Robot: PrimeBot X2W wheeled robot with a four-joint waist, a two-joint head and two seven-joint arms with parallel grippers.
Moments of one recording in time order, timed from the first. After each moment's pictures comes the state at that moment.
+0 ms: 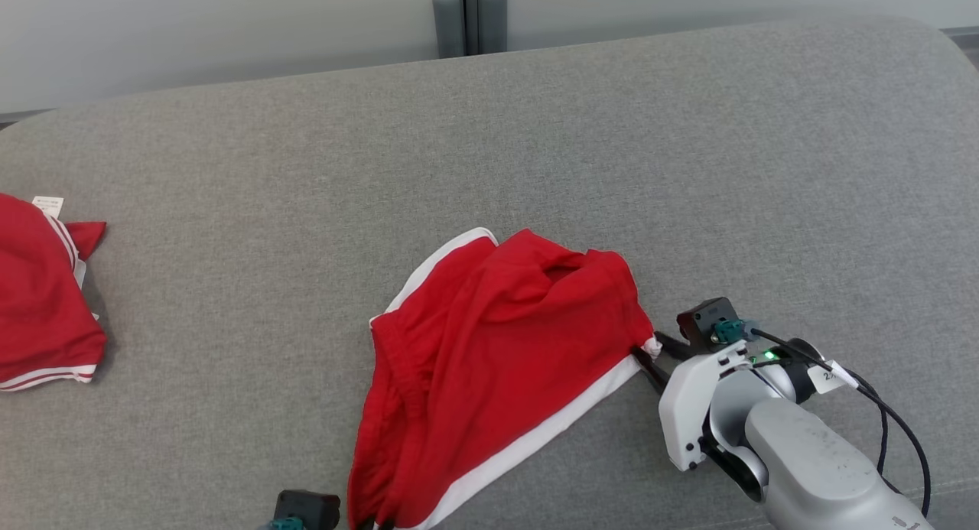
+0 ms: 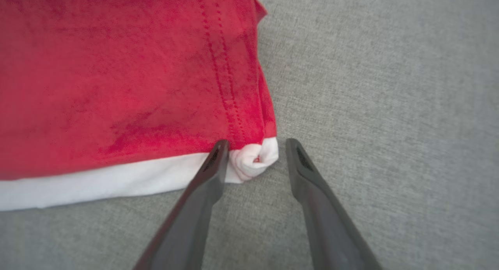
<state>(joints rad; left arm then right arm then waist) 0.23 0.13 -0.26 -0.02 -0.29 -0.12 0.39 -0.47 -0.22 0.59 0.74 0.37 0.13 0.06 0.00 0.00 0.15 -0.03</state>
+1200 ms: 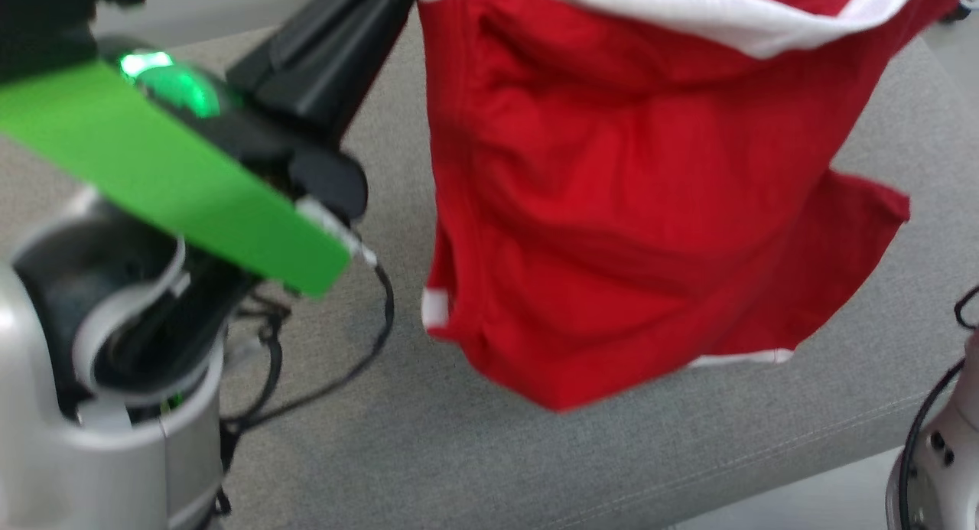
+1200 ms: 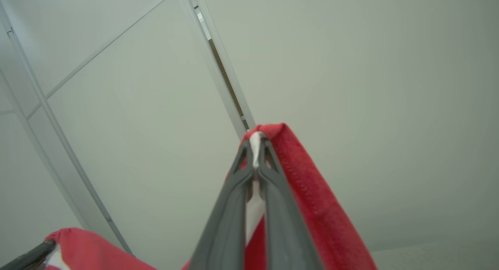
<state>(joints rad) -0.69 0.09 -0.21 -0.55 -0.85 0.06 0.77 -0.75 -0.12 -0.21 -0.31 0.77 0.13 0.53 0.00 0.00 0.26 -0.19</state>
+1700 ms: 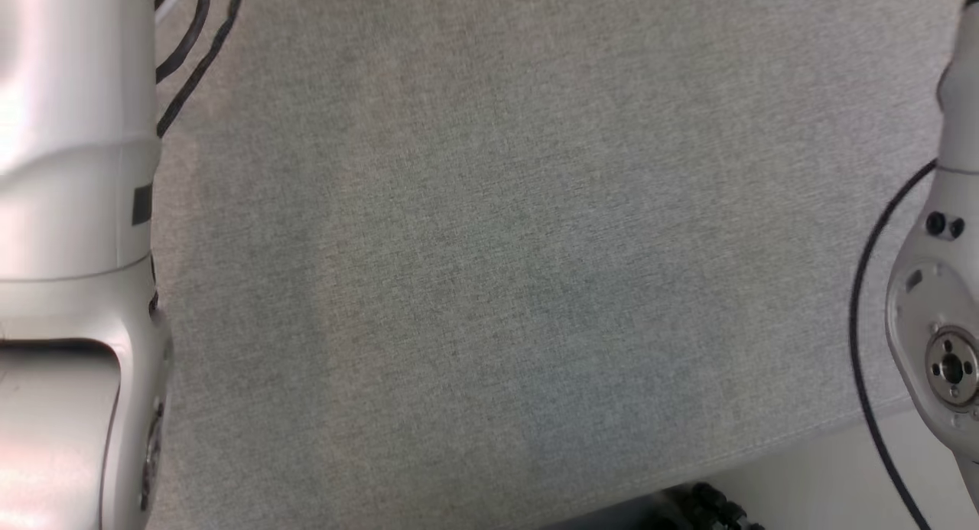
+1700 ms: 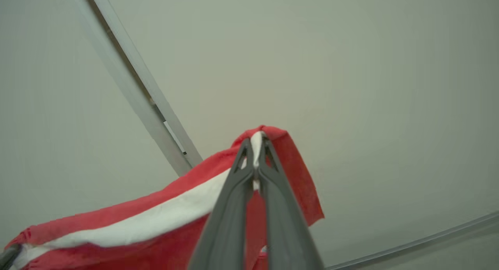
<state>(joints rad) -1.39 0.08 -0.20 0.44 -0.63 -0.11 0.17 -1.42 -0.05 -0.18 0.53 0.47 0.13 0.10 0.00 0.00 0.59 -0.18</state>
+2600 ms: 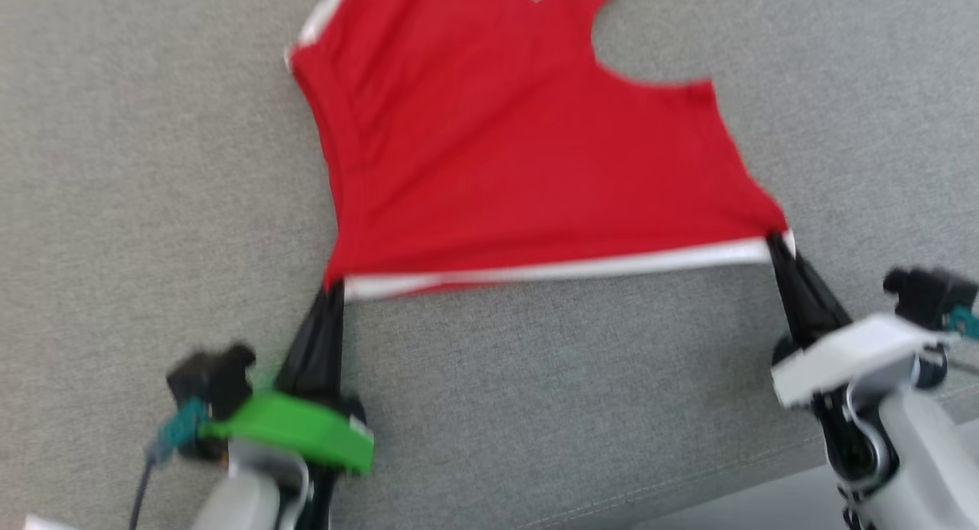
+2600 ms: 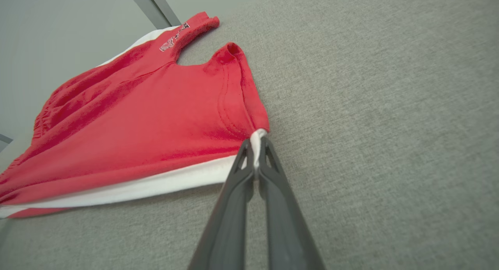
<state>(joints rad) -0.23 0.19 -0.38 0.20 -0.67 0.01 -0.21 -0.28 -0.30 0.19 0.30 0.72 0.13 -0.15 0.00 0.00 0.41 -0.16</state>
